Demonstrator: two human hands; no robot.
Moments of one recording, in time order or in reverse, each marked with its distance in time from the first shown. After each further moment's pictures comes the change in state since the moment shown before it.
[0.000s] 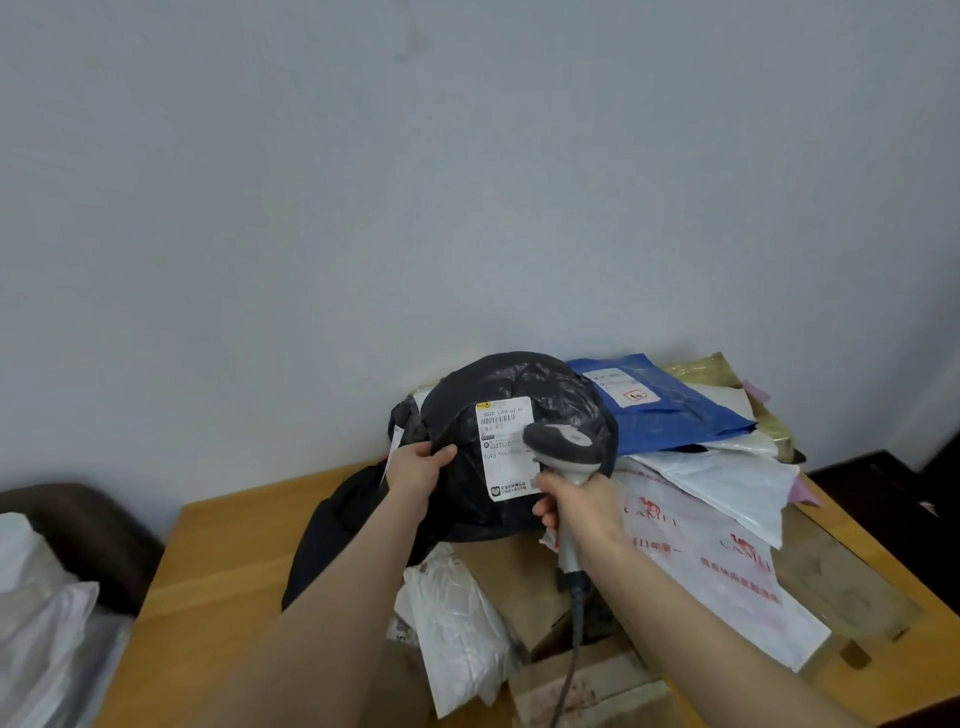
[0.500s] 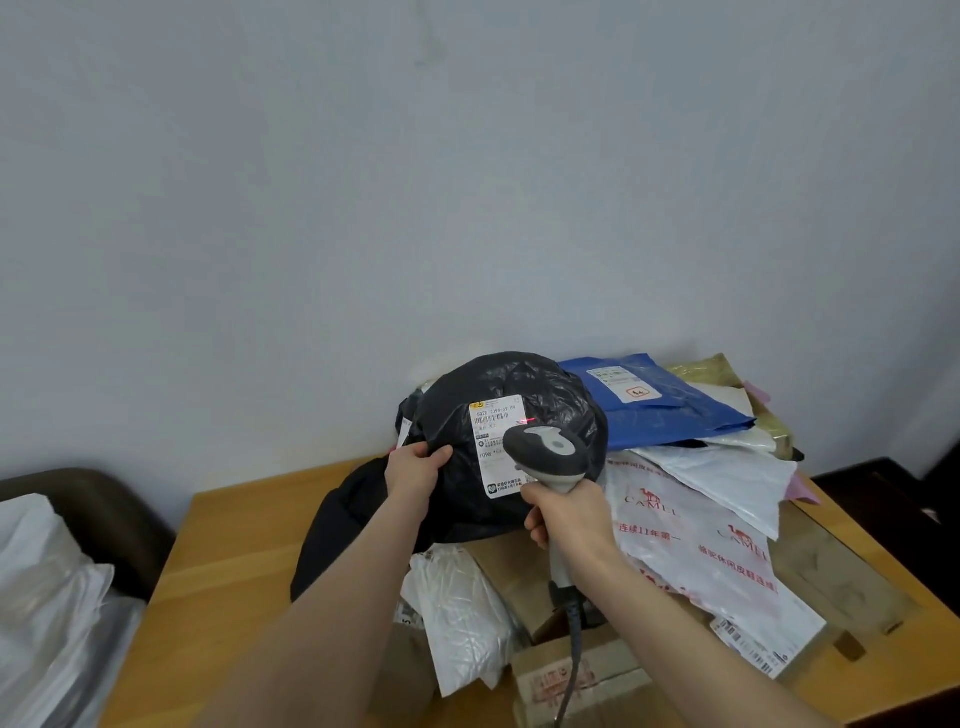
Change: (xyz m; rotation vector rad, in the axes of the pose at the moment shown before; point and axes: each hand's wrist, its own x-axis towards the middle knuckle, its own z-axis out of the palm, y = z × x) left_hand -0.011 -0.012 -0.013 0.043 0.071 0.011; right_hand -0.039 0.008 0.008 -0.130 -0.044 -0.079
